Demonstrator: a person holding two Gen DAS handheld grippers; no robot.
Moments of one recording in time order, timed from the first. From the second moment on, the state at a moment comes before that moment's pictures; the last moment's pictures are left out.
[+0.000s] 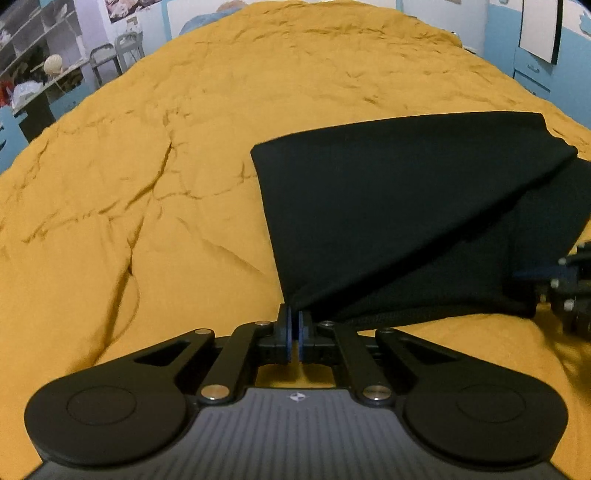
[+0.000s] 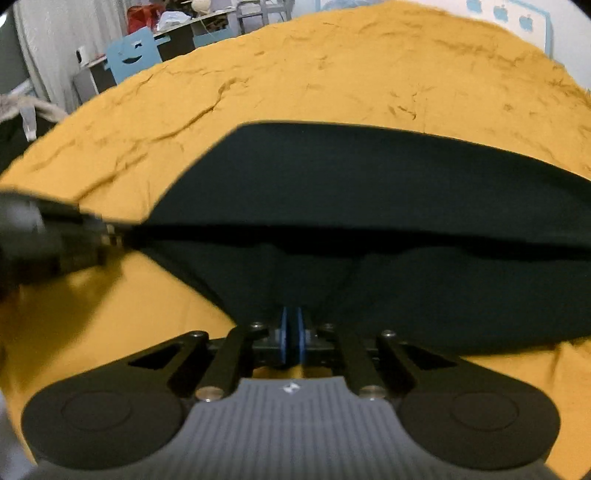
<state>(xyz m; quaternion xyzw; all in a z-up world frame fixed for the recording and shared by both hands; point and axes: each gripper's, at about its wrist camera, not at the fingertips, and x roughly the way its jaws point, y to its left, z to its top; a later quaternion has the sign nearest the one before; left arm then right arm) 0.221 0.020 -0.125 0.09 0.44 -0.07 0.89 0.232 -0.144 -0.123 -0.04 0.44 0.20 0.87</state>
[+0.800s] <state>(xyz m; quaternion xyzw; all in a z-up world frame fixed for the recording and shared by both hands) 0.212 0.066 -0.056 -0.09 0.43 -0.08 0.90 0.230 -0.222 -0.070 0.04 0.40 0.18 0.90</state>
